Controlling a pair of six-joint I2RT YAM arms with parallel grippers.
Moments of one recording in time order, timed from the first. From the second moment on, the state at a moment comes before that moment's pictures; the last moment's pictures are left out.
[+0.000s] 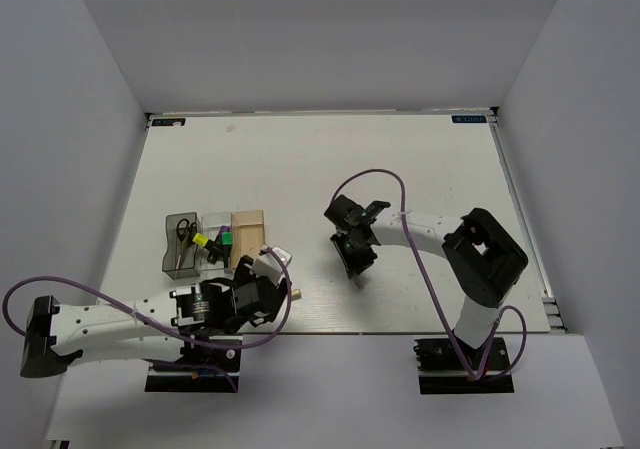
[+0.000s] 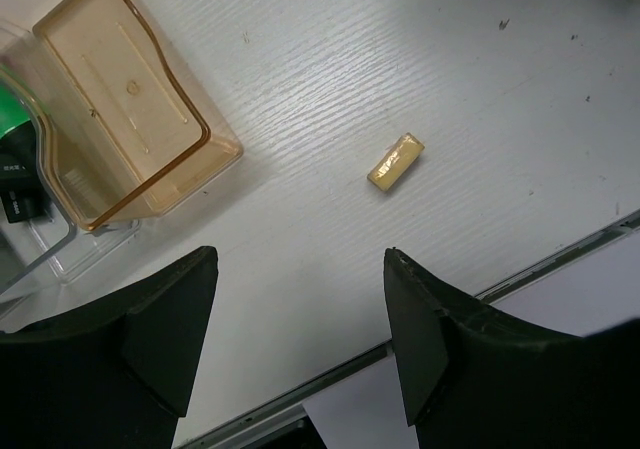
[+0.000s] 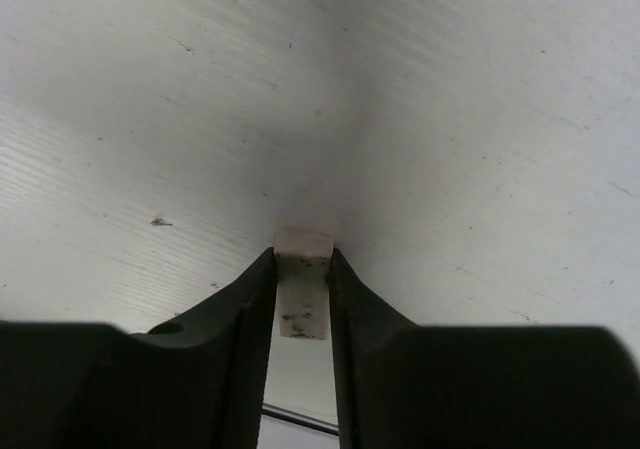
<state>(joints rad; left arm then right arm) -1.35 0.77 0.57 -0.72 -0.66 -0.54 0.86 1.77 1.08 -0.67 -0.04 0.37</state>
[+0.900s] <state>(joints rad) -1.38 0.60 0.83 -0.69 -0.65 -0.35 0.87 2.05 1.82 -0.53 -0.76 0.03</state>
